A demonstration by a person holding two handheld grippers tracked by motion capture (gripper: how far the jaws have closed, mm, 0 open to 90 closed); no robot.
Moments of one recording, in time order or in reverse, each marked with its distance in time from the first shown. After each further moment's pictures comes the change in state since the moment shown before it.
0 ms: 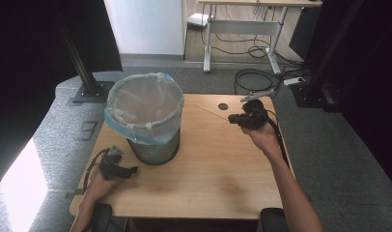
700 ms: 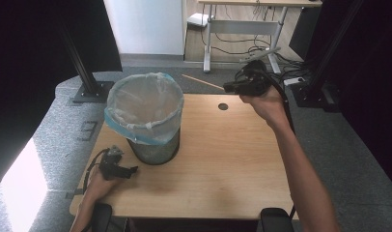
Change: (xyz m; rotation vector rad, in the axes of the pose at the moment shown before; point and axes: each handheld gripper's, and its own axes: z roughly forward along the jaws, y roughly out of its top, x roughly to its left) left arm 0.000 0.000 0.000 0.000 -0.001 0.000; right arm 0.022 0.106 -0.061 -0.065 0.044 -0.095
